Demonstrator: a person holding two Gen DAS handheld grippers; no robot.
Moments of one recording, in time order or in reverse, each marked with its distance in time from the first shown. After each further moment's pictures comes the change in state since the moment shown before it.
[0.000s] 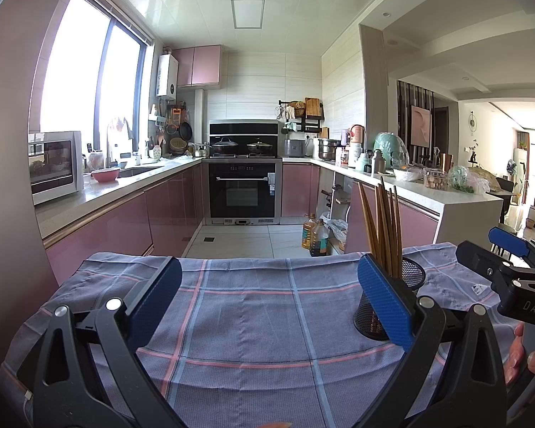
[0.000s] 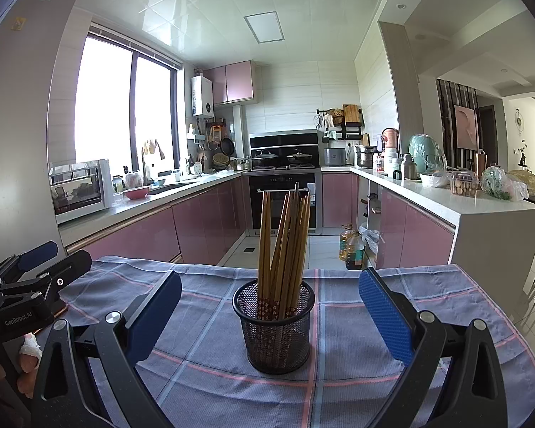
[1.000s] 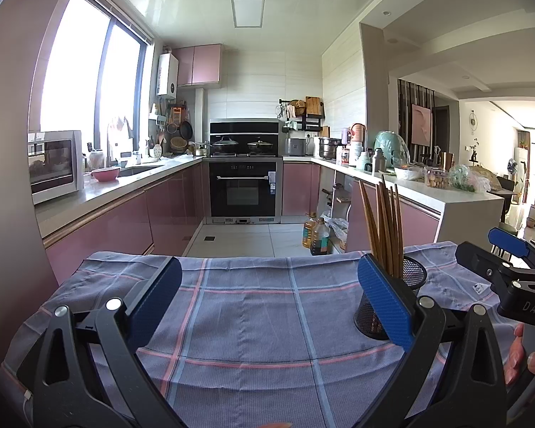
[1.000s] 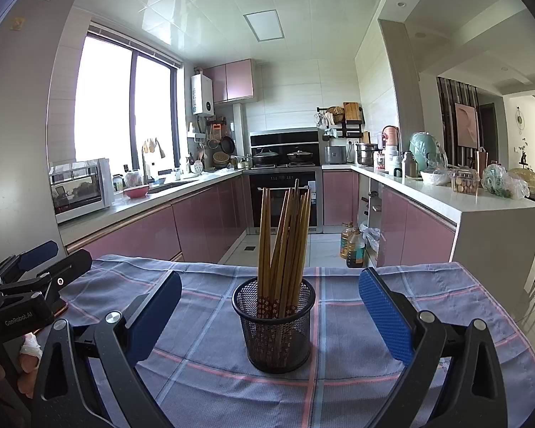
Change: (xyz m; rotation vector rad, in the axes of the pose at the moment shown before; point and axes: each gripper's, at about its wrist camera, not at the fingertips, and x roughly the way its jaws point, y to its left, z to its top) left arm 0.000 0.000 -0.001 0.001 0.004 0.002; right arm 0.001 -0.001 -0.001 0.005 0.007 0.003
